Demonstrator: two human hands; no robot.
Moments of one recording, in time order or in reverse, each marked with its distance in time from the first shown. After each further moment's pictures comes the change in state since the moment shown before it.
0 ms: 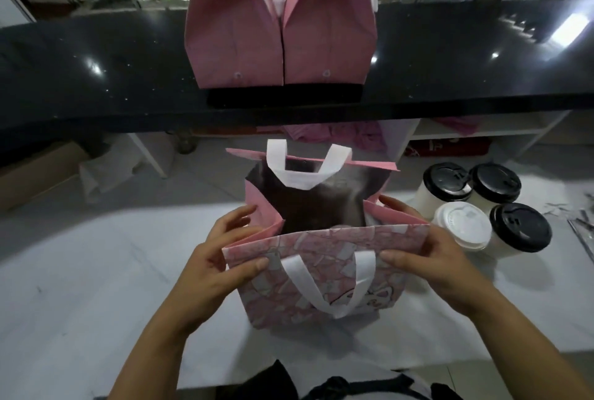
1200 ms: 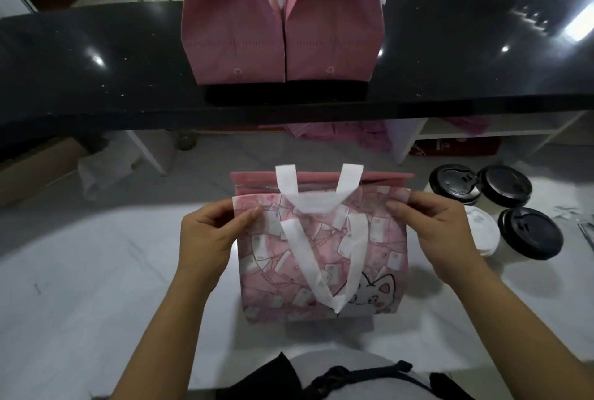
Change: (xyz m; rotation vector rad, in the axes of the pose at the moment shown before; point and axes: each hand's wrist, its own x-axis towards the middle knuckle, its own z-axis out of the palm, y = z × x) left_hand 0.045 -0.001 0.010 -0.208 0.353 -0.027; right_hand 0.045 -0.005 -0.002 0.054 0.354 -0.070
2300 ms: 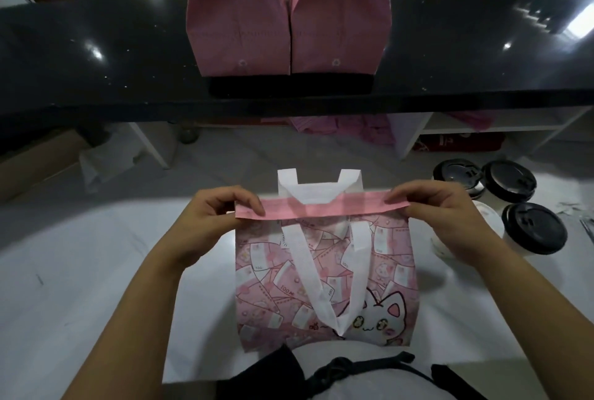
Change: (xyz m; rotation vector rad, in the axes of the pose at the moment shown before) left_hand 0.028 0.012 -0.032 0.160 -0.499 0.016; right_hand 0.012 -0.012 -0.014 -0.158 -0.253 0.008
